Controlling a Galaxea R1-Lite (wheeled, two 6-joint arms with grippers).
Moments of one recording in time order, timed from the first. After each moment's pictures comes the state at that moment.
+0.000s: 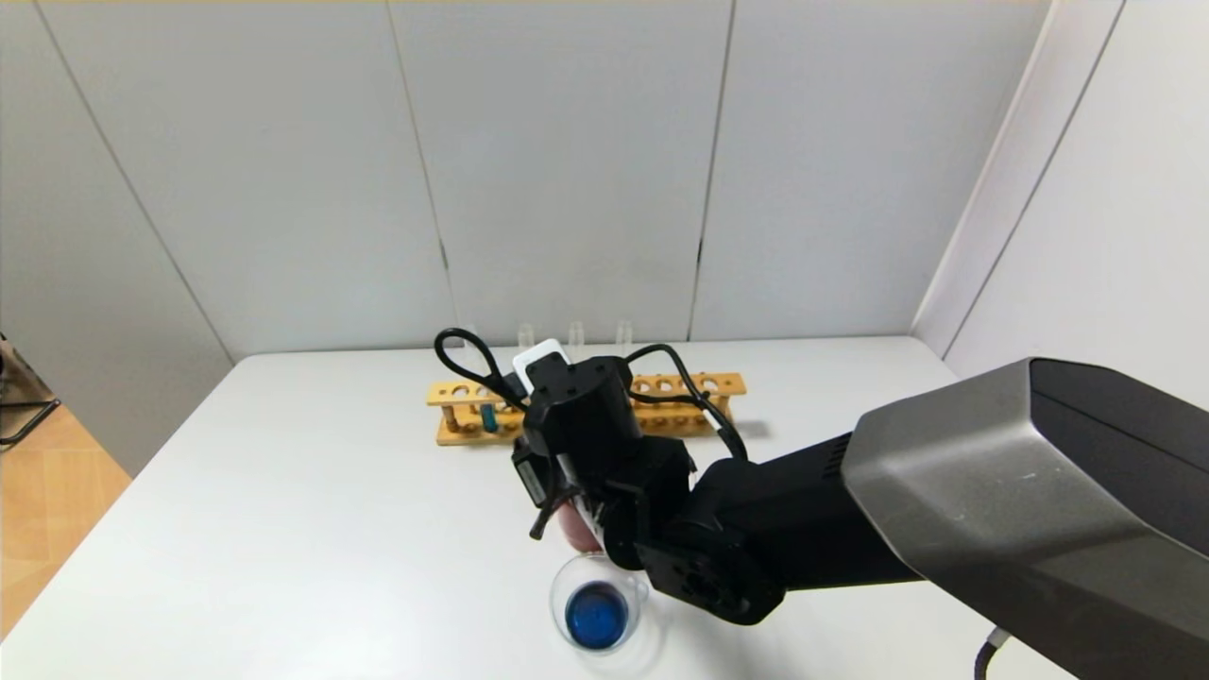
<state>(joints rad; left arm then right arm) 0.00 0.00 -0.01 0.01 0.00 -0.01 0.93 2.26 -1.35 -0.48 -0.46 -0.02</state>
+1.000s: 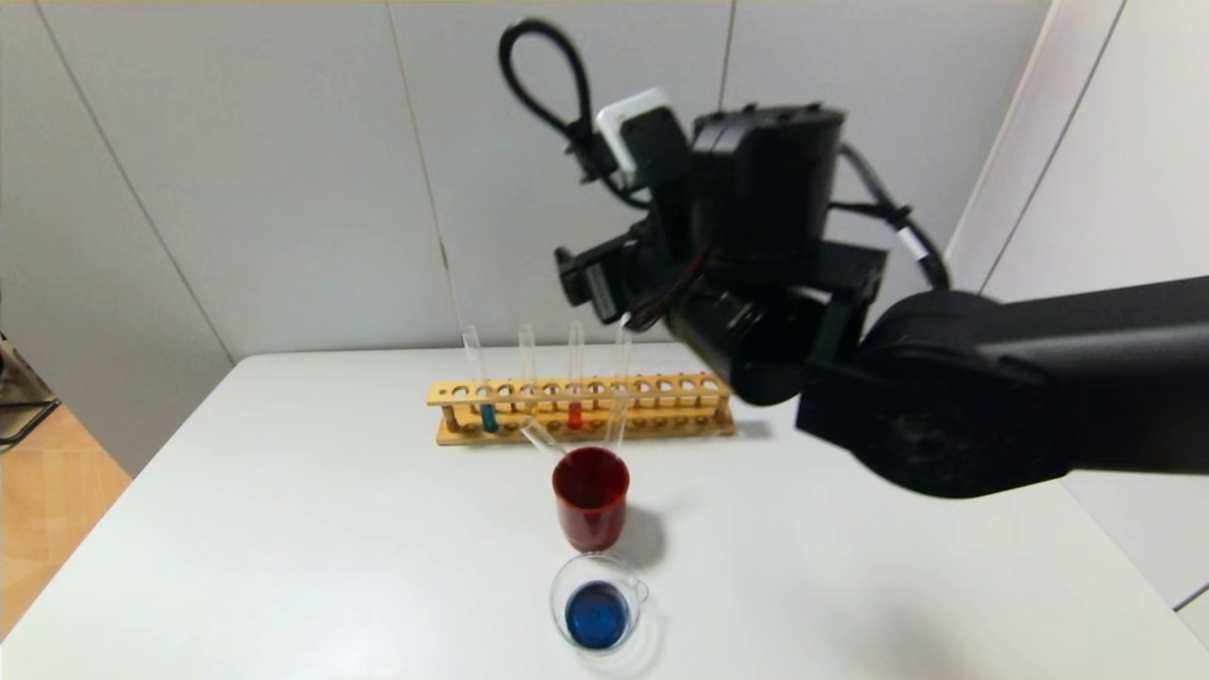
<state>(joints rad) 0.00 0.00 -0.01 0.01 0.00 -0.01 0.82 1.92 -1.43 -0.48 -0.51 -0.26</state>
